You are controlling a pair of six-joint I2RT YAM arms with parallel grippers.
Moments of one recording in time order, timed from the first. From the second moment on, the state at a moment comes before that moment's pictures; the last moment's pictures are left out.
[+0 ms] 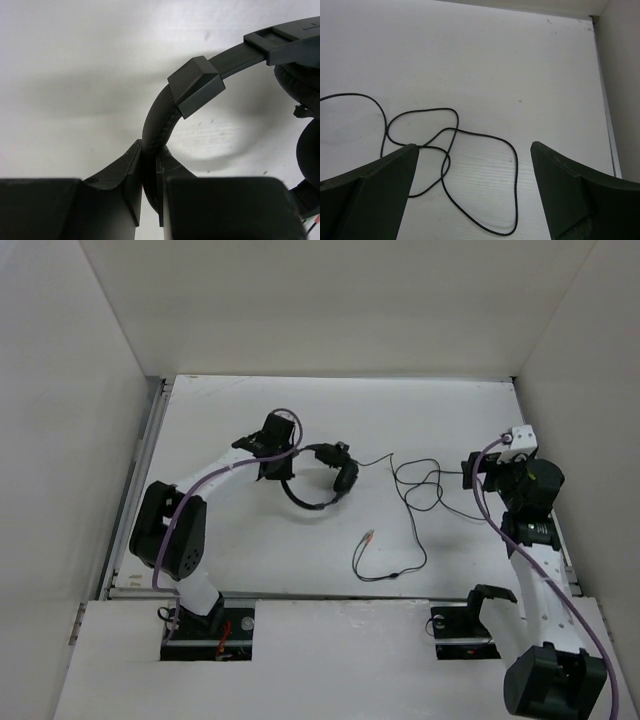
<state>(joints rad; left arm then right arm) -0.47 1.66 1.11 -0.47 -0.13 -0.37 -0.22 0.77 0.55 -0.01 -0.30 -0.11</state>
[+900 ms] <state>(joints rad) -0.42 1.32 1.60 -0.52 -0.10 0.16 0.49 0.98 0.85 0.30 -0.35 -0.33</state>
